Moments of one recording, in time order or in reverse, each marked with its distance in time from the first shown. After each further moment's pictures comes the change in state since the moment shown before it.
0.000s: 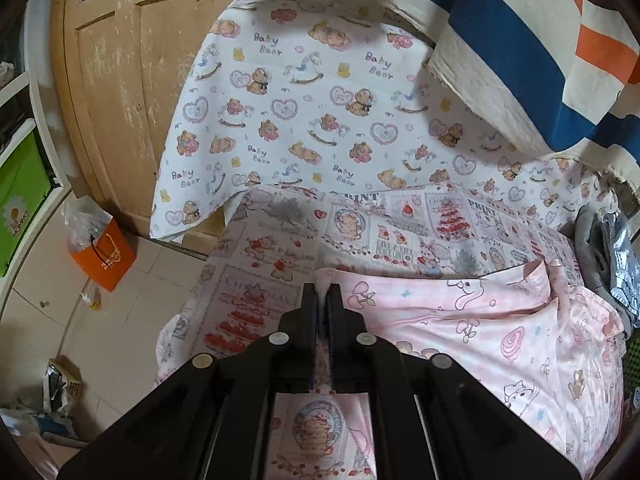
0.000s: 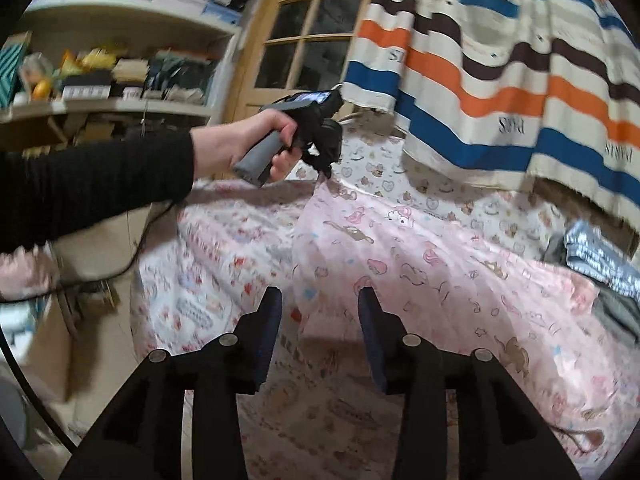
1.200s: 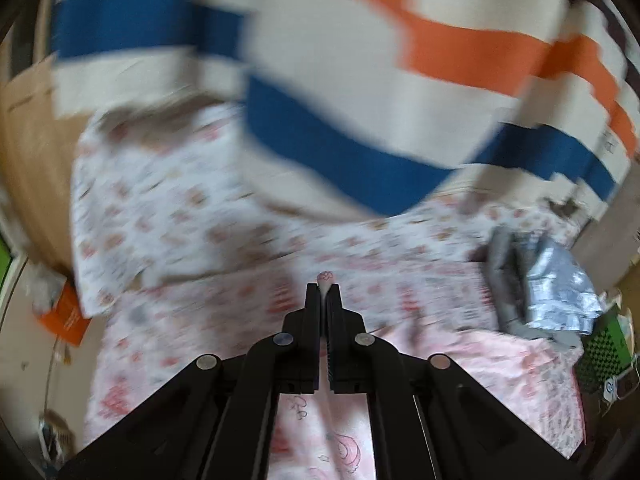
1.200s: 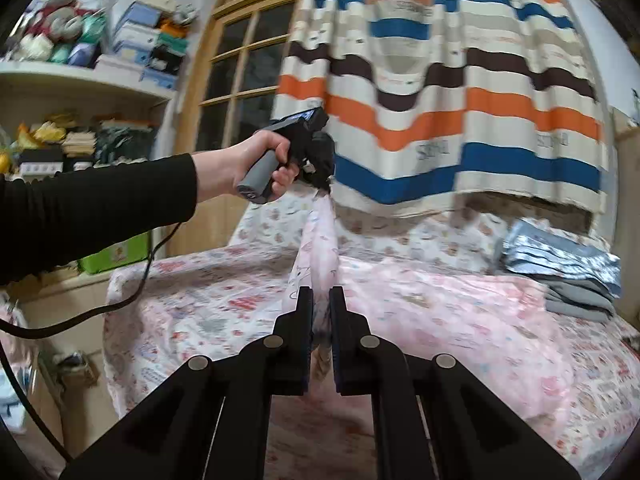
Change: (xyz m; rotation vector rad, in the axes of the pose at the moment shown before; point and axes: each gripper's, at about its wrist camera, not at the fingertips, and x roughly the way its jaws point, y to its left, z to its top) left arm -0.043 -0.175 0.076 0.158 -0.070 -0.181; right arm -0.059 -0.071 0.016 0.237 -0.200 -0.206
